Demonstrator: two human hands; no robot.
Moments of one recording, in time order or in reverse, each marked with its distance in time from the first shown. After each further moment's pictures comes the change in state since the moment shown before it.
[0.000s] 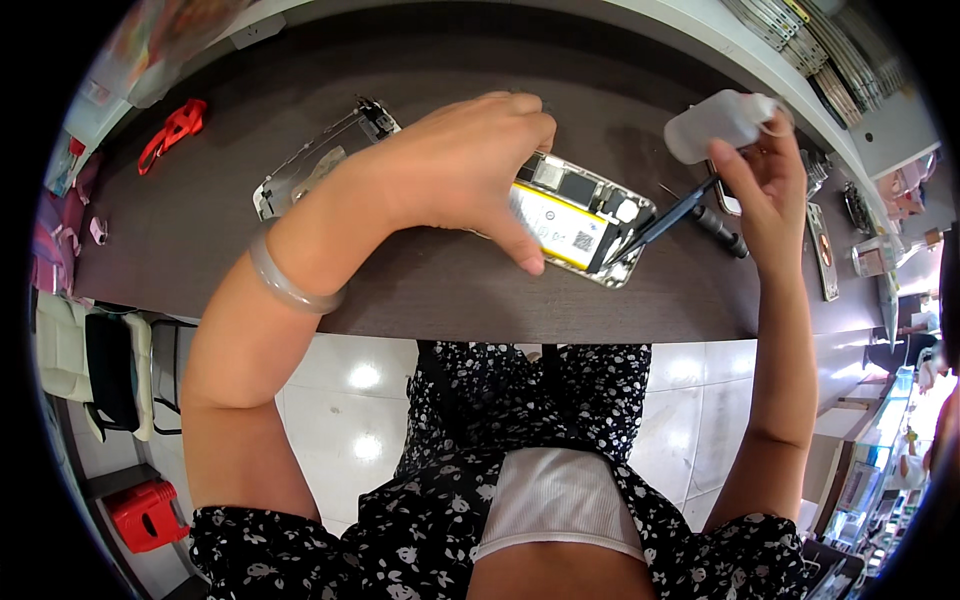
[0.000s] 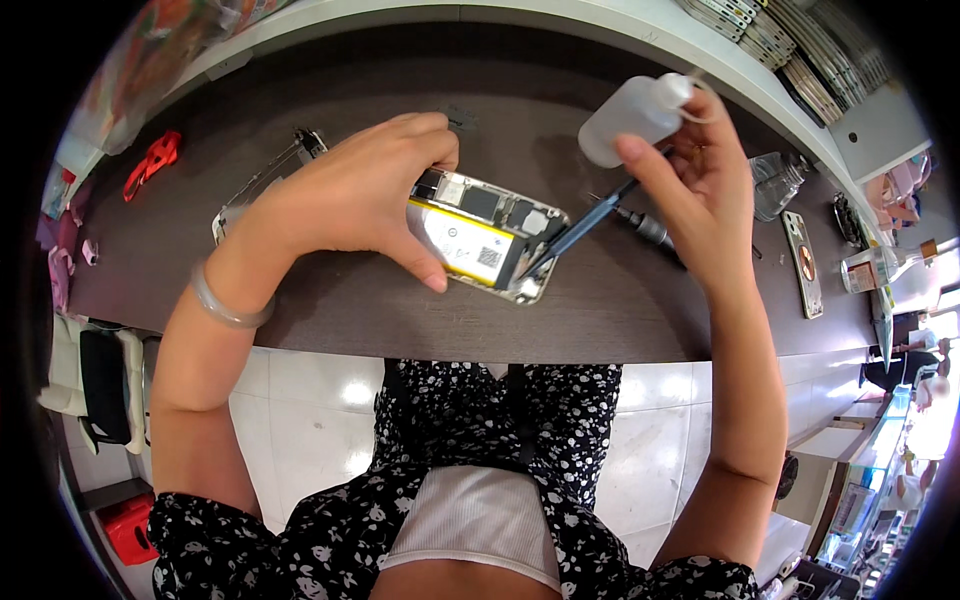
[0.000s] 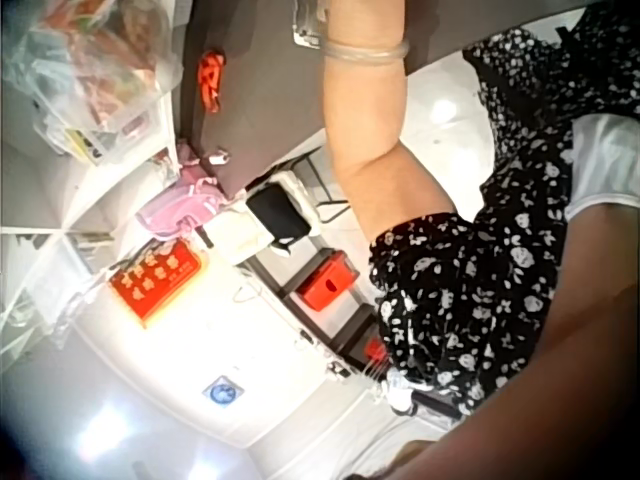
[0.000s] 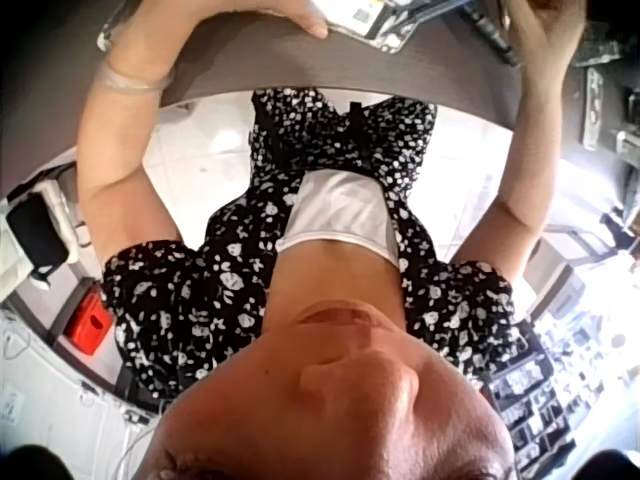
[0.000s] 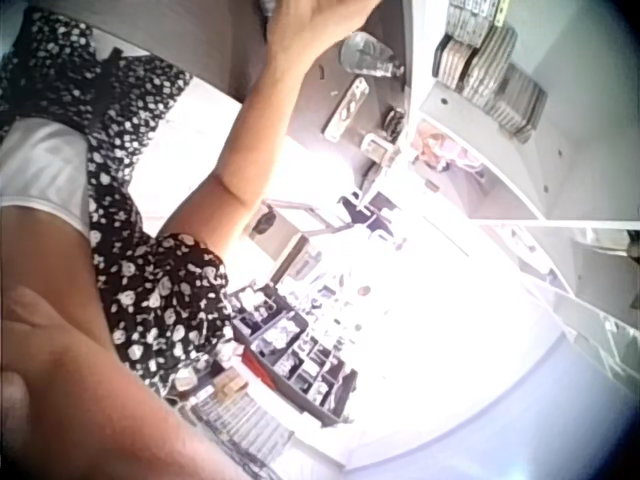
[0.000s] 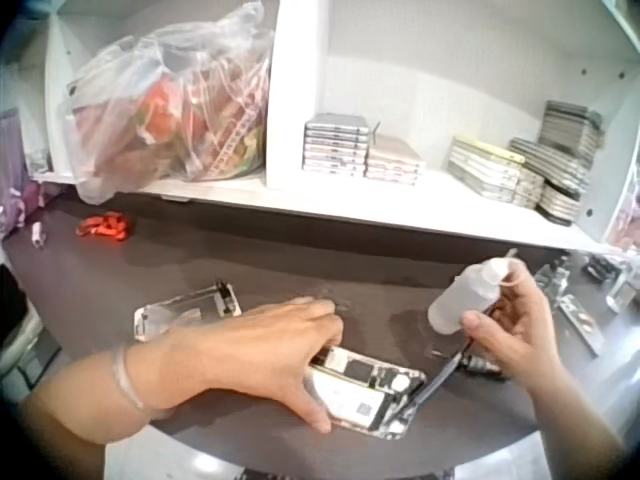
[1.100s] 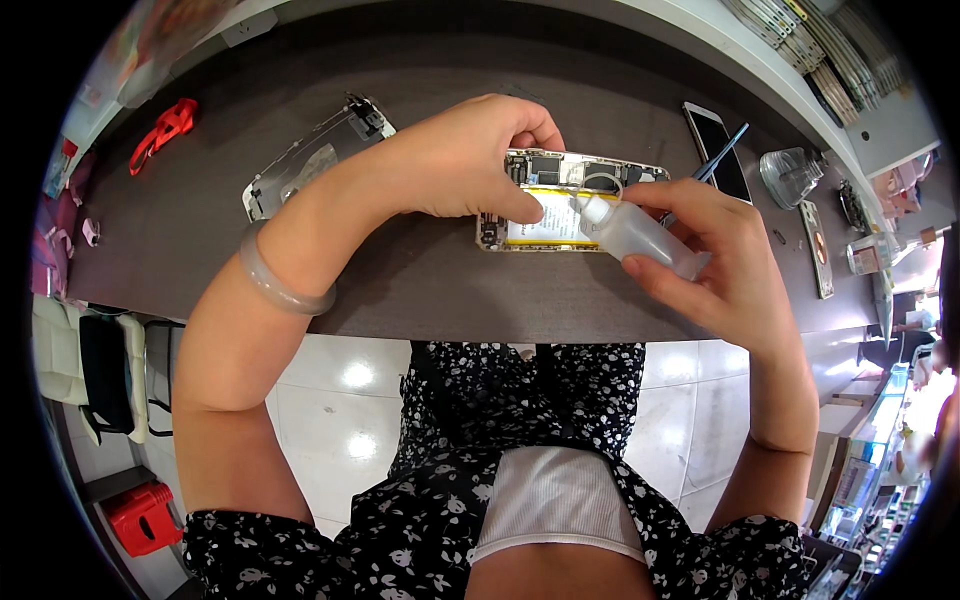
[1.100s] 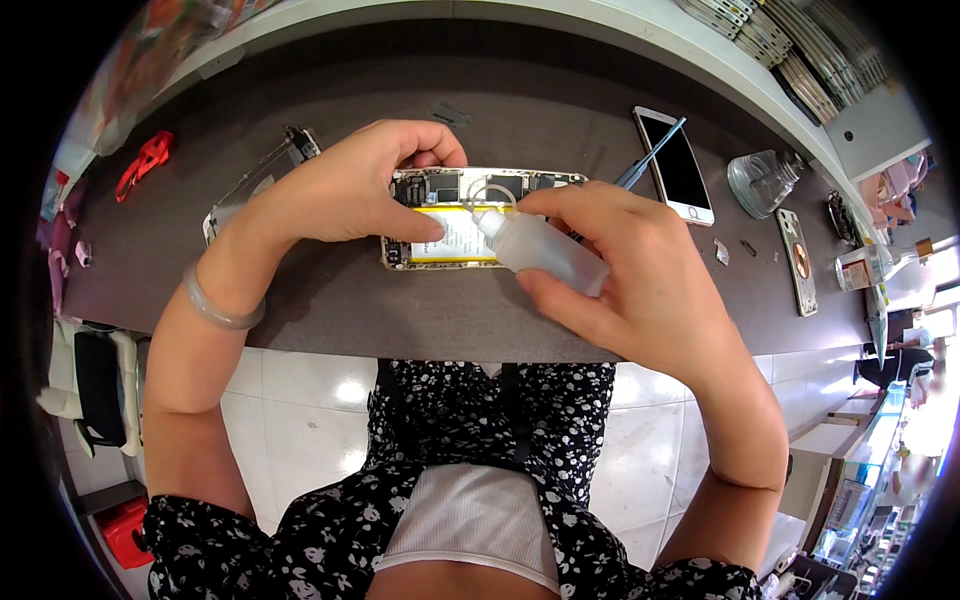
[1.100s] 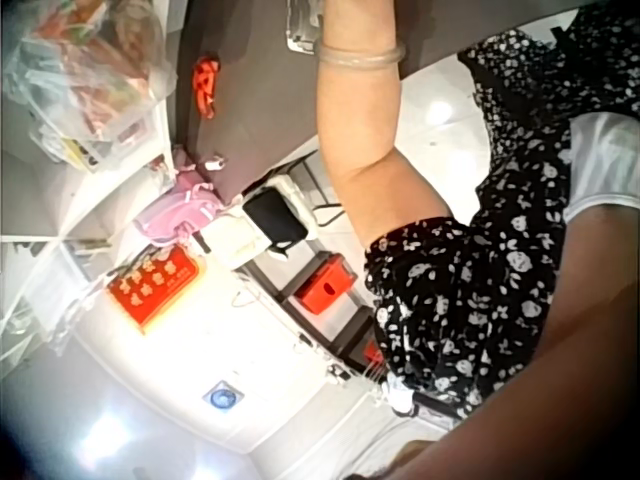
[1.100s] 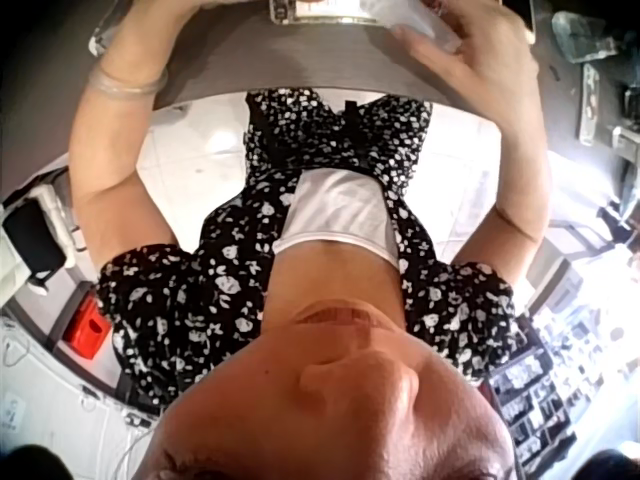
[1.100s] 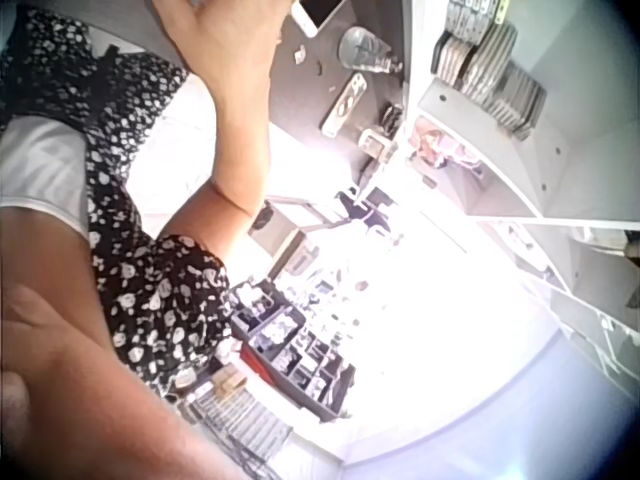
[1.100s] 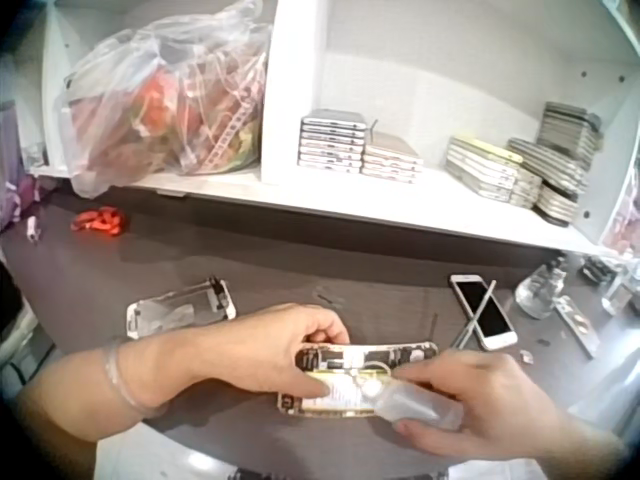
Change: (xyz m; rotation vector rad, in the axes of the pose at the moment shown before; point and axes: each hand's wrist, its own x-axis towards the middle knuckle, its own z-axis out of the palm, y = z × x) left_hand 0.006 0.008 -0.004 -0.671 -0.149 -0.338; right_hand -0.023 -0.055 0.026 -0.446 -0.492 0.022
